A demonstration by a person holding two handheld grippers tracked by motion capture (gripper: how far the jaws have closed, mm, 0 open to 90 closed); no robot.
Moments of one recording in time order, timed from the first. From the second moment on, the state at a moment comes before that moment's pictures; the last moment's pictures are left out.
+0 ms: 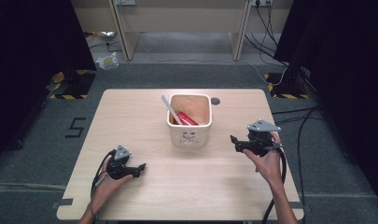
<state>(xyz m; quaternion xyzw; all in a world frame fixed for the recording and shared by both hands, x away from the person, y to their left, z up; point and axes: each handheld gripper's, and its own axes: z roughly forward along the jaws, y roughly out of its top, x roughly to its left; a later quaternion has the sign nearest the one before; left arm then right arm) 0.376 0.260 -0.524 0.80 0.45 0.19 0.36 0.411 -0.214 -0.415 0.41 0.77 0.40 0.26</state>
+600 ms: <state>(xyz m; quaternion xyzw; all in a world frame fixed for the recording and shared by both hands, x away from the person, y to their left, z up) 0.375 0.260 -0.523 0.80 0.45 0.19 0.36 0.398 -0.210 -0.435 0.41 0.78 0.41 0.25</state>
